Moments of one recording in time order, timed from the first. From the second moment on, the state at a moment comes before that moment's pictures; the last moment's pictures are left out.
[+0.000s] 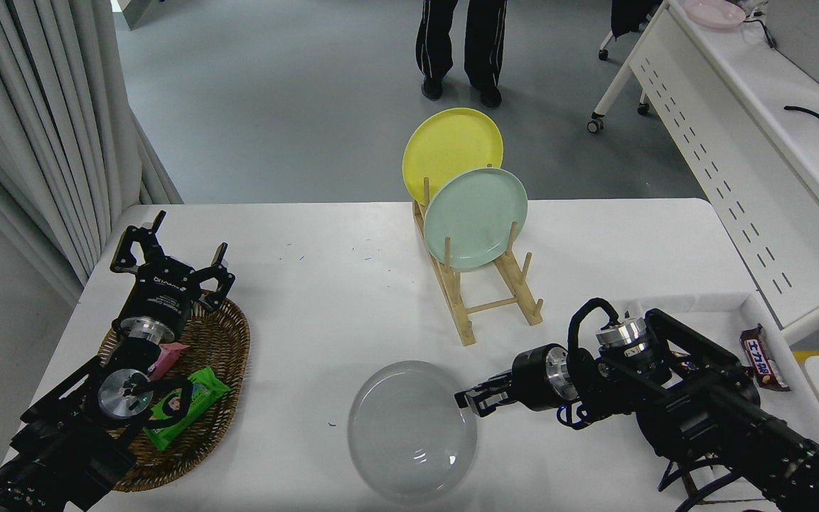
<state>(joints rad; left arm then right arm) -0.51 0.25 -1.06 -0.52 0.10 -0.57 -0.44 0.68 -0.14 0.69 0.85 0.81 -0.79 -0.50</state>
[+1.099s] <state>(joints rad) -0.51 0.25 -1.06 -0.52 0.10 -0.57 -0.44 0.71 -0.14 0.67 0.80 0.81 -0.79 -0.50</state>
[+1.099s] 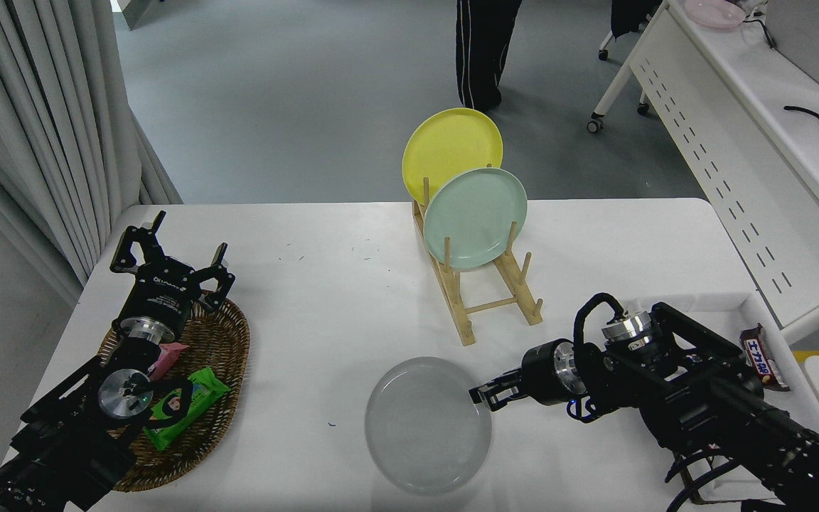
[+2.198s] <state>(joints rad) -0.51 0.25 -1.06 -0.52 0.10 -0.57 -0.44 0.72 -0.16 0.58 0.88 0.86 -0.69 -0.51</state>
